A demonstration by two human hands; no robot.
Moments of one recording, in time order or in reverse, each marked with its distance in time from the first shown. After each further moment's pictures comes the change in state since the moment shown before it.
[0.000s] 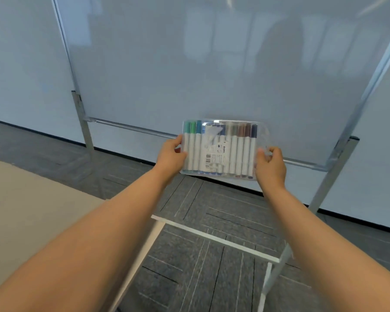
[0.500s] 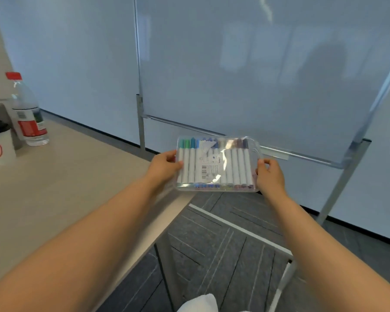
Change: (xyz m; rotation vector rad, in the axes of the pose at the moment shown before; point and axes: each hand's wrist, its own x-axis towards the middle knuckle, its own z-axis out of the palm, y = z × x) left_hand -0.177 0.022 -0.087 0.023 0.209 -0.168; right_hand -0.132 -0.041 -0.019 -0.008 -0.271 -0.049
